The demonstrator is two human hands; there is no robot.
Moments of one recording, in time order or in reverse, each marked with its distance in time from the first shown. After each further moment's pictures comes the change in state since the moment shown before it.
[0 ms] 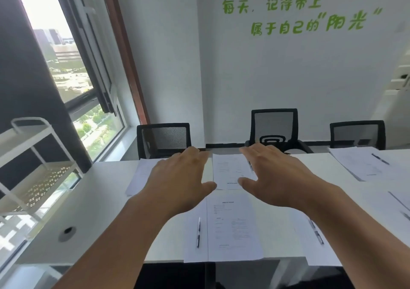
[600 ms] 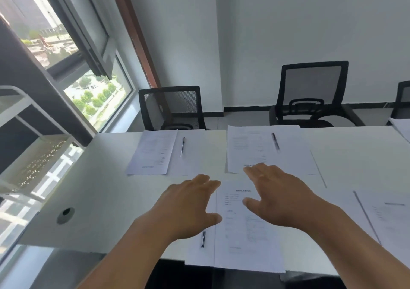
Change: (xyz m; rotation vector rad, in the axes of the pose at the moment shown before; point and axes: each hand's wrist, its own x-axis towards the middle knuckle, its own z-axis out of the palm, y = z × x) left_hand 0.115 -0.036 0.151 -0.043 -0.467 -0.045; right_hand 0.135 0.066 0.161 0.105 -0.363 -0.073
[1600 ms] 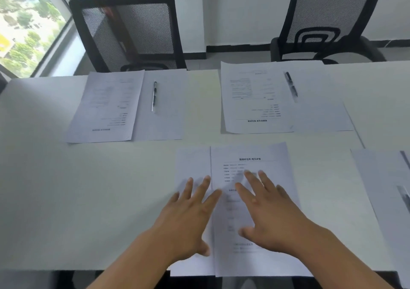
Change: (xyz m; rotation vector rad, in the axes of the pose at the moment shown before) left_hand 0.156 -0.095 0.230 0.046 -0.328 0.177; right_hand 0.123 0.028 0.234 0.013 -0.391 0.071
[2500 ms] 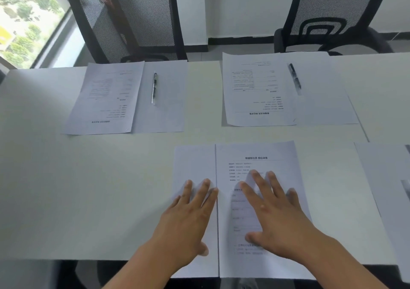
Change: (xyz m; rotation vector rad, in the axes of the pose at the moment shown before) left_hand -0.003 0.007 0.030 -0.015 0.002 -0.051; right_hand -0.005 0.011 0.028 0.011 -0.059 0.047
